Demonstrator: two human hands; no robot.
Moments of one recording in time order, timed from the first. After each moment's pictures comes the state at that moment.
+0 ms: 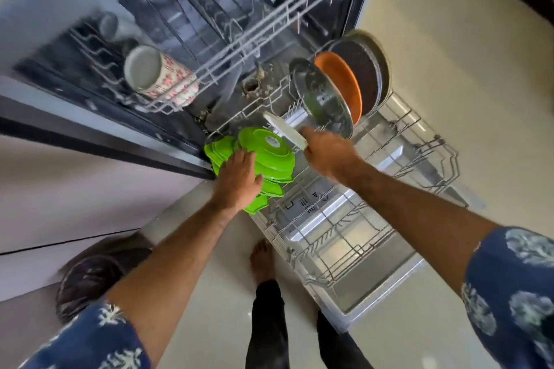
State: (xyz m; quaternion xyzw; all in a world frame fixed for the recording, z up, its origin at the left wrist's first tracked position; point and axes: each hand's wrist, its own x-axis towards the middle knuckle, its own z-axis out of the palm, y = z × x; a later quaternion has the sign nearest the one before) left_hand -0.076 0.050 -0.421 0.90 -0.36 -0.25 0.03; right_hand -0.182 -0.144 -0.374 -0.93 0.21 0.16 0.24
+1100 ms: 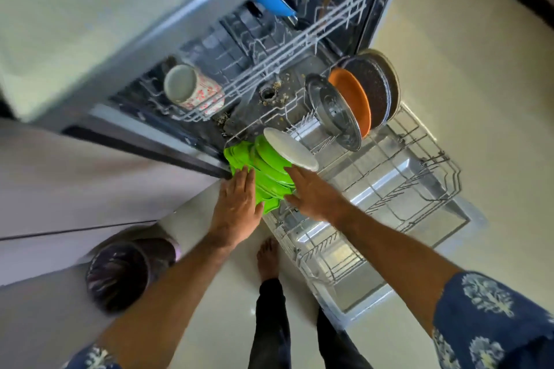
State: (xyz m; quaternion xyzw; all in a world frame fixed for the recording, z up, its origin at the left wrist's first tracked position) left_hand -0.113 0.104 -0.357 0.90 -0.37 -0.22 -0.06; right_hand -0.203 -0.083 -0.364 -0.91 0.12 0.23 0.33
